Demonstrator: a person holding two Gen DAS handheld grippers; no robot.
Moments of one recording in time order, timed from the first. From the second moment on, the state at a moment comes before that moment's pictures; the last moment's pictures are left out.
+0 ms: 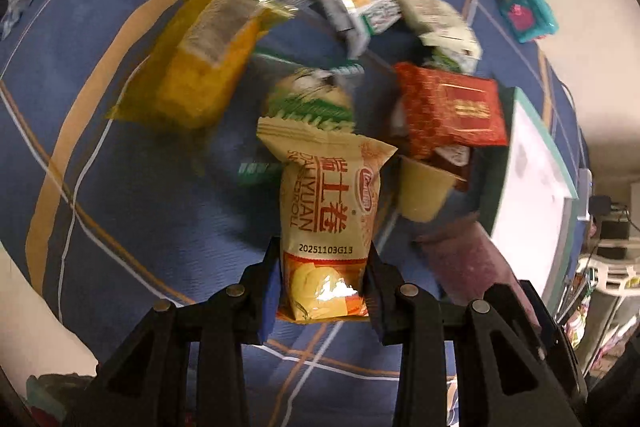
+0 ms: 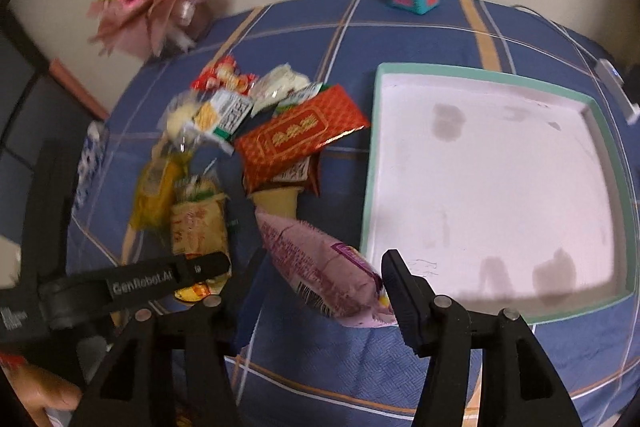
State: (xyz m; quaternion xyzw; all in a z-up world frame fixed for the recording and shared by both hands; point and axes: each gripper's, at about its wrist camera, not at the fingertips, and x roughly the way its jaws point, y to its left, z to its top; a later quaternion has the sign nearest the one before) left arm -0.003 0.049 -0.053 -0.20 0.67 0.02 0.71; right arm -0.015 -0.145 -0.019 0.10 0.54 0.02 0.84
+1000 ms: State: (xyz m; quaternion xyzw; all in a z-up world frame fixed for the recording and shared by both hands) left arm 0.015 0.026 -0.075 -0.19 0.68 0.01 0.71; right arm -0.003 -0.127 -0.049 0.02 0.57 0.01 0.82
